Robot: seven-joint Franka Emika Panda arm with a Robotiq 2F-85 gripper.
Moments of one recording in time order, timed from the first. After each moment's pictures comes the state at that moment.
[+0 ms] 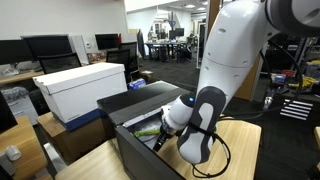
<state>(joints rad) 0.17 1.12 -0.15 -1.83 -0.01 3.45 -0.05</state>
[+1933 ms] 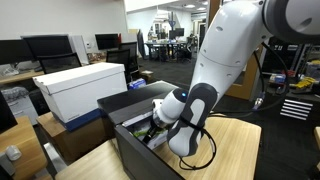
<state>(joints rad) 0.15 1.14 -0.14 -1.69 -0.03 3.45 -0.05</state>
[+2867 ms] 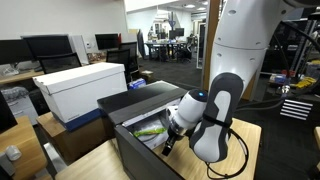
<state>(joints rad) 0.11 1.00 -0.09 -2.01 -0.11 3.45 -0.07</state>
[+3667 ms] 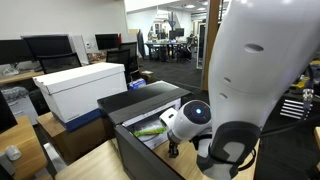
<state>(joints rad) 0.71 1.12 -0.57 -2.08 0.06 3.45 -0.16</state>
